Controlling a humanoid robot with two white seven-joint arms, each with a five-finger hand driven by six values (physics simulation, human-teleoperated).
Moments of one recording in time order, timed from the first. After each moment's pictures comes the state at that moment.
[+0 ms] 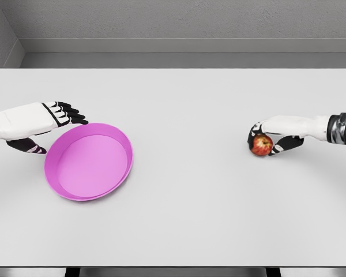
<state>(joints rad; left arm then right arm) -0.53 1.10 -0.67 -1.56 -0.32 -0.61 -0.28 -0.72 -0.84 0.87 -1.24 0.07 -0.54 0.61</state>
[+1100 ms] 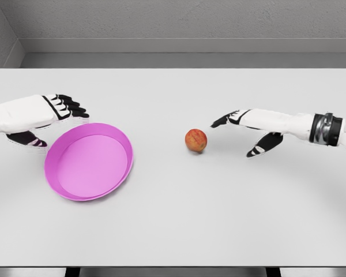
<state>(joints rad) -0.60 1.09 -0.71 -1.56 -0.32 -0.61 -0.28 -0.54 -0.75 0.59 -1.32 0.01 -0.60 0.61</state>
